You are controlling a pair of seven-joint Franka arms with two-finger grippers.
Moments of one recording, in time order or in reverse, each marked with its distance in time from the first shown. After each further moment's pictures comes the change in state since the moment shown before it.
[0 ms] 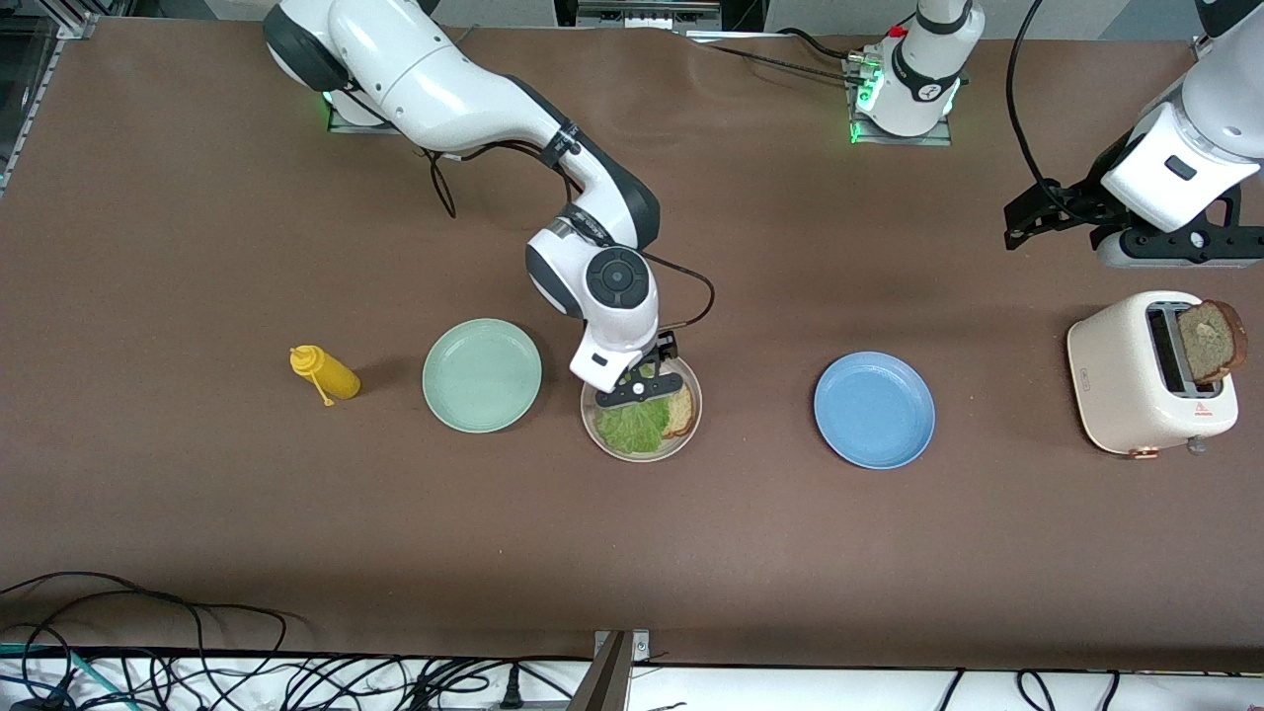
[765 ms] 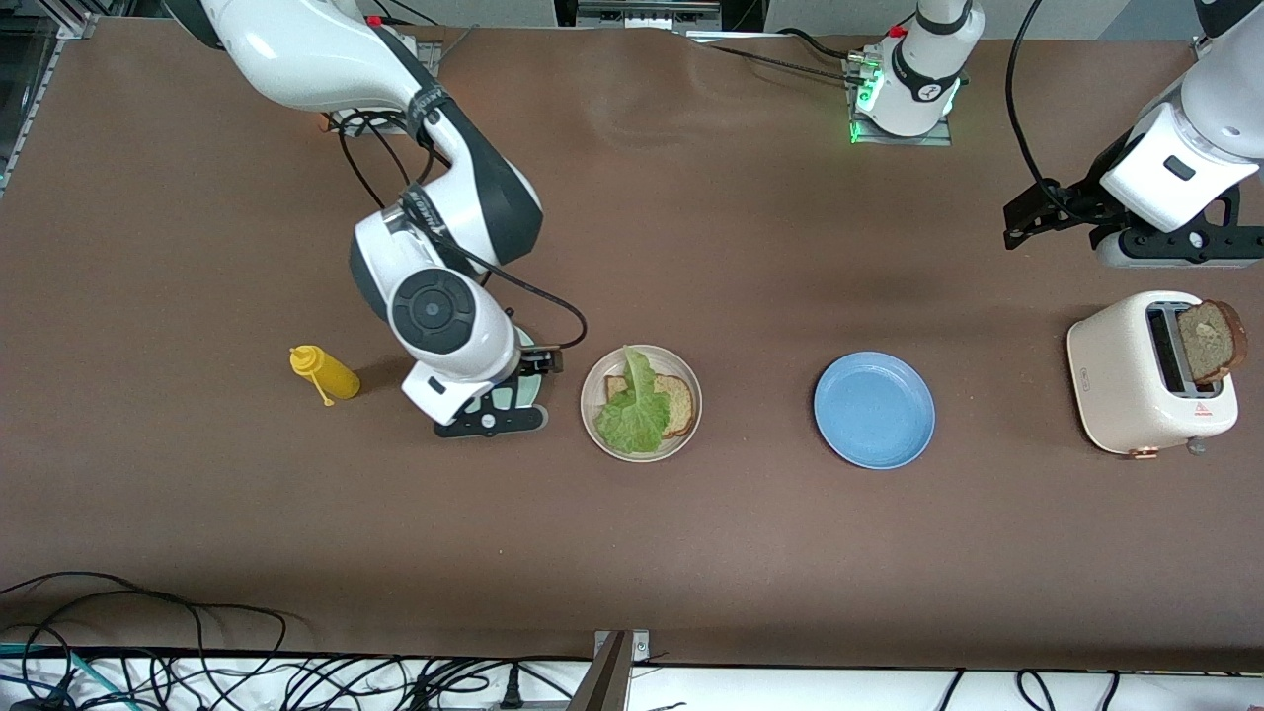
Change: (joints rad) left arm 0.000 0.000 -0.001 0.000 0.000 -0.001 0.000; right arm -0.213 -0.201 0.000 0.010 0.069 -0.329 -0.141
